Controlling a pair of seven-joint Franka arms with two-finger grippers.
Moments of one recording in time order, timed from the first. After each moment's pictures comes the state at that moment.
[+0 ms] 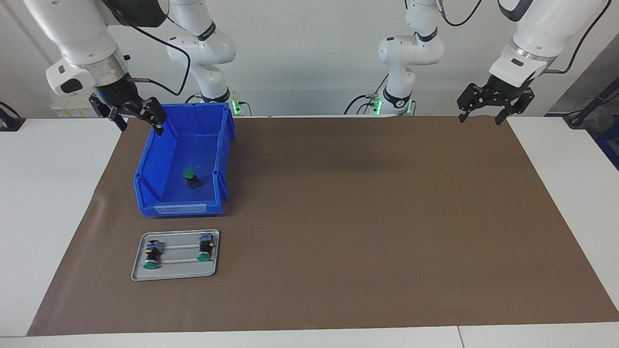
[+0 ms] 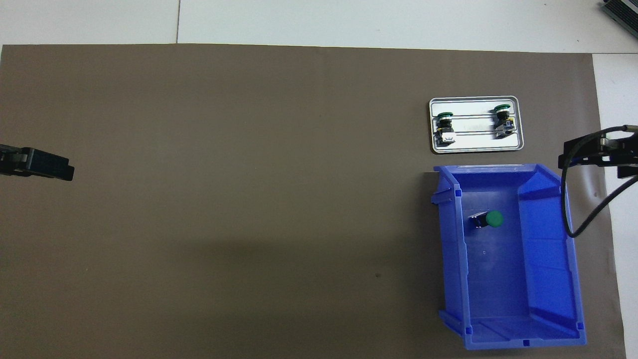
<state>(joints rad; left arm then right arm) -0.09 -0.04 0.03 -1.56 -0.02 1.50 0.10 0.03 -0.01 -0.06 -1.55 -0.01 1.50 0.15</state>
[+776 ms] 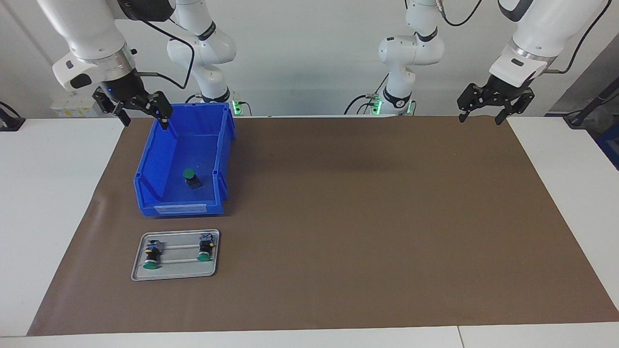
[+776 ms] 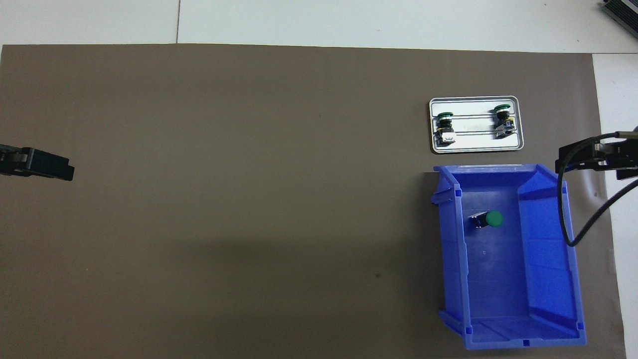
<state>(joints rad) -0.09 -0.04 0.03 -1.56 -0.02 1.50 0.10 0.07 -0.01 -0.07 -1.54 -0.03 1.49 0.12</state>
